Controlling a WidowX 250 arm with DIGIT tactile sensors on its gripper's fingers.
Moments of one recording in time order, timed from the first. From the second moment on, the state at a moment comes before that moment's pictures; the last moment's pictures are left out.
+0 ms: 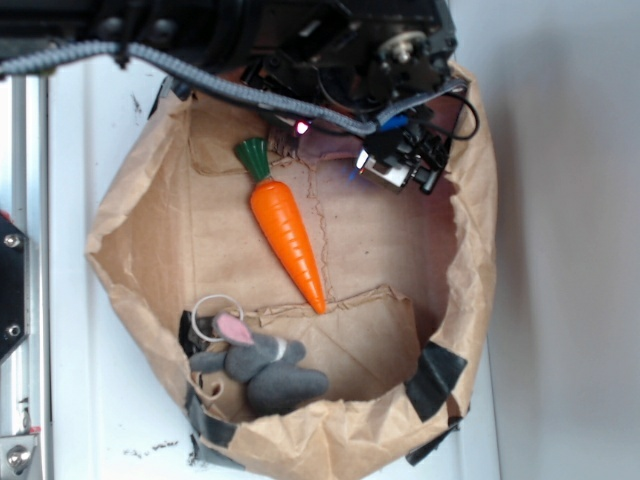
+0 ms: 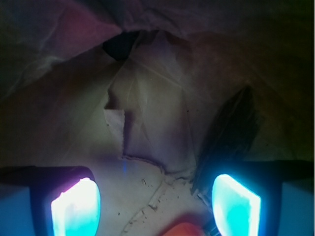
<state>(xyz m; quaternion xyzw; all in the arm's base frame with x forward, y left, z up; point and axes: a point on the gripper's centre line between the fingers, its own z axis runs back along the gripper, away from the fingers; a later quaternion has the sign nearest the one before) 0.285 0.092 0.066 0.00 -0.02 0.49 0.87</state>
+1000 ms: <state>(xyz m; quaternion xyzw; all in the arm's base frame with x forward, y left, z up) 0.267 0.111 0.025 0.10 -0.03 0.54 0.84</state>
